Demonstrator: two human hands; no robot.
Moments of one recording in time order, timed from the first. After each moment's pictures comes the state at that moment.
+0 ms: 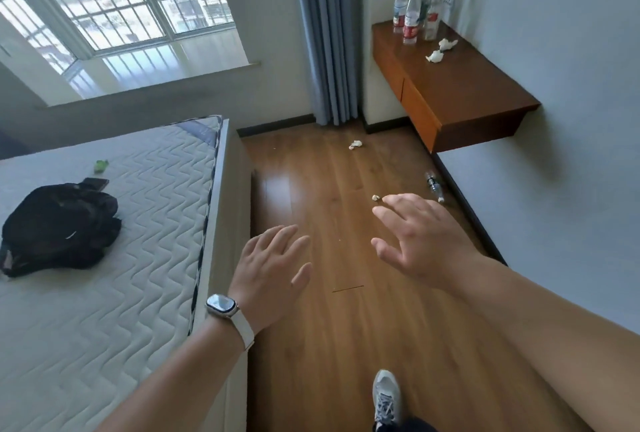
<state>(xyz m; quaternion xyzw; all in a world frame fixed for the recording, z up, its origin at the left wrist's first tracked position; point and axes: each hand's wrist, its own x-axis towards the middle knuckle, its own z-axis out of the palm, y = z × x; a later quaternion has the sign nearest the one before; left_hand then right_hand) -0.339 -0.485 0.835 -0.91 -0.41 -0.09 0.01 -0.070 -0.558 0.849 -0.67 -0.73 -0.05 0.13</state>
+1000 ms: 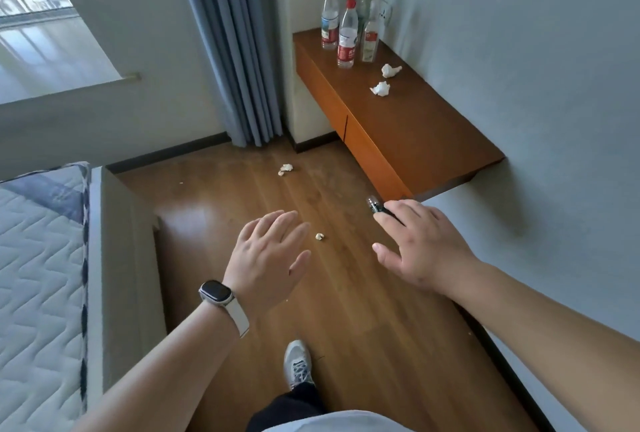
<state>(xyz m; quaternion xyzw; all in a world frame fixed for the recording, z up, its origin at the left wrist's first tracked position) -0.131 -0.087 0.800 -0.96 -0.25 -0.14 -0.05 0.102 -0.238 0.828 -0.78 -0.63 -0.01 0.03</state>
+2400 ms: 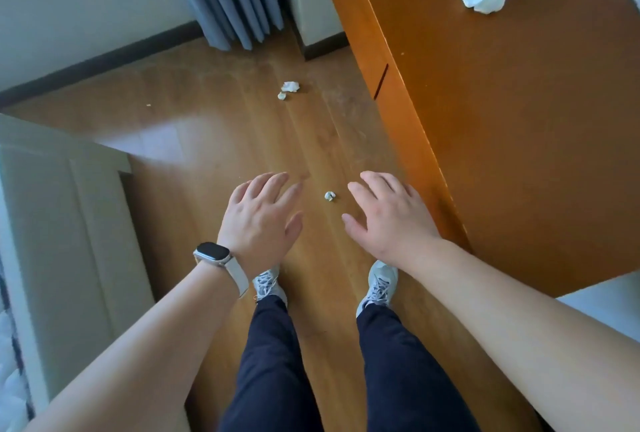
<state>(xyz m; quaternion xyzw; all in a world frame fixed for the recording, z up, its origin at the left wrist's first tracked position) 0.111 0.175 0.588 -0.94 -0.33 0.03 -0.10 0.308 0.059 0.585 -0.77 -0.60 0.22 0.00</state>
